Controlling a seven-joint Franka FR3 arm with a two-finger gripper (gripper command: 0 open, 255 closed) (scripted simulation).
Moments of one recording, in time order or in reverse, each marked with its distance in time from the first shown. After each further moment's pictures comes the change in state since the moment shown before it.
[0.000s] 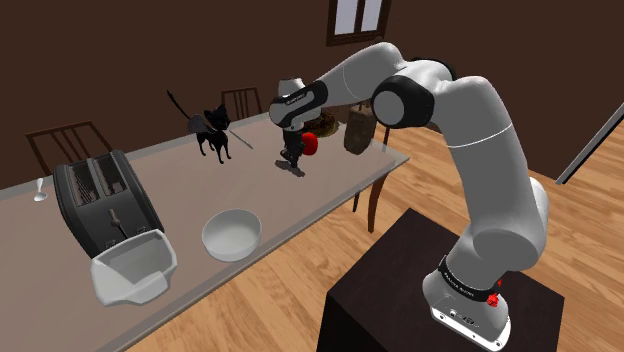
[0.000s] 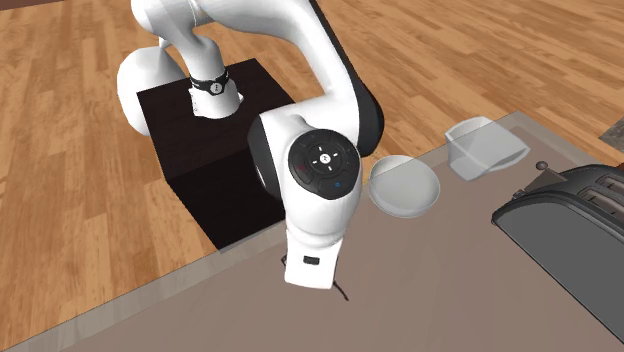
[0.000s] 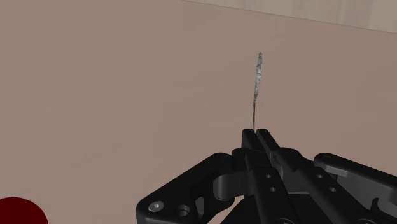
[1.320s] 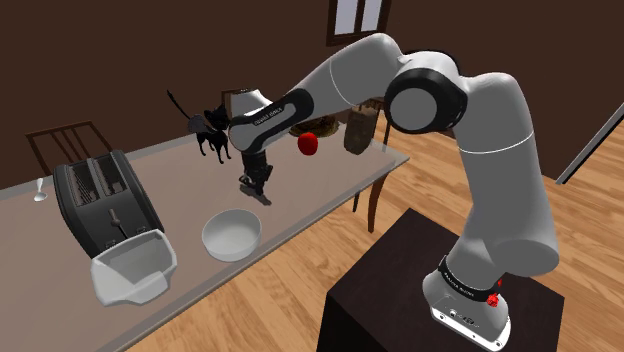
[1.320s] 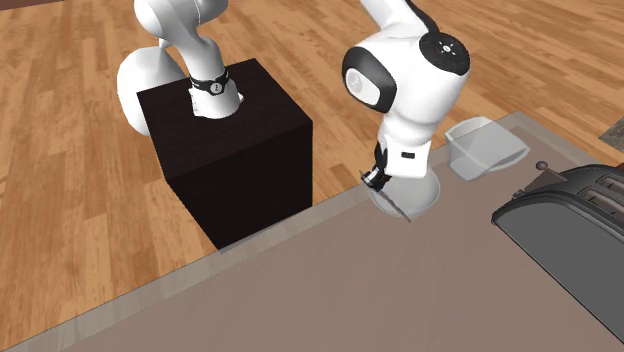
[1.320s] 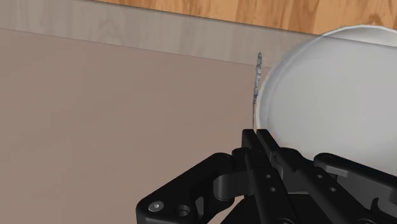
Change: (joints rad) arm 0.278 -0.132 0.066 -0.163 -0.020 0.050 0.329
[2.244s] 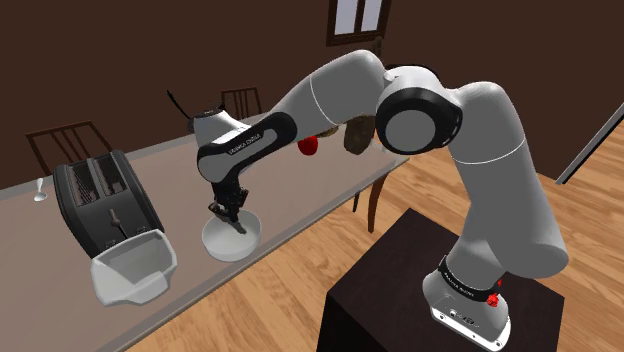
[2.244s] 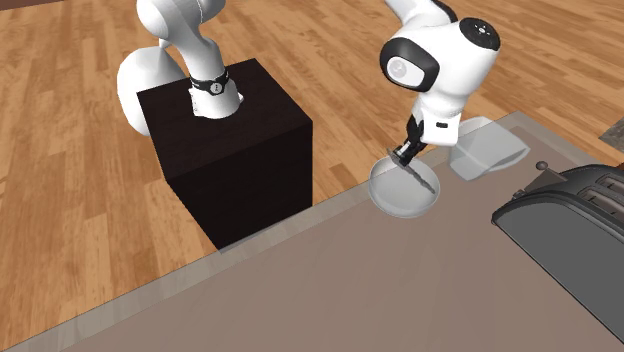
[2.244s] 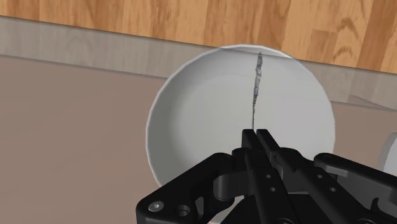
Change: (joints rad) arm 0.145 0.075 0.045 0.077 -0.006 0.012 0.190
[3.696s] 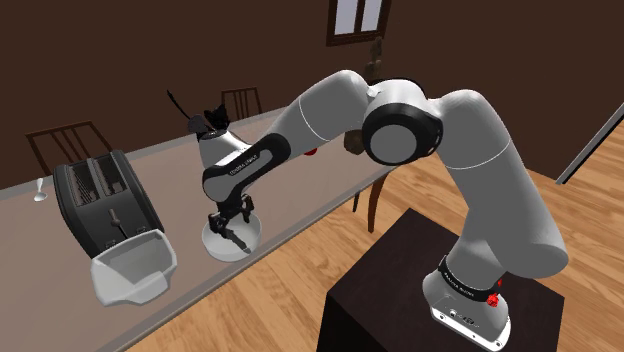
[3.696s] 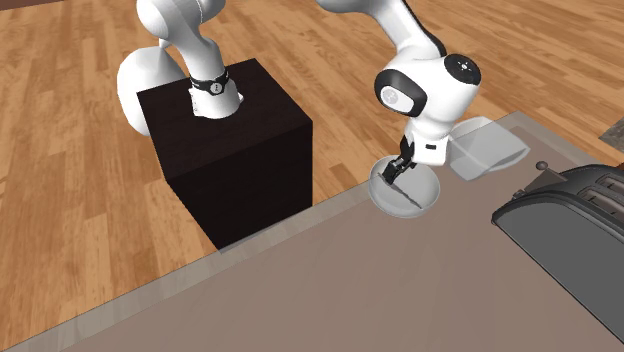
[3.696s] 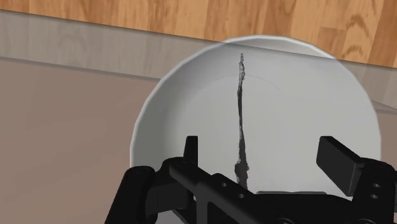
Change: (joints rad) arm -0.003 0.096 0.006 0.003 0.008 0.093 -0.010
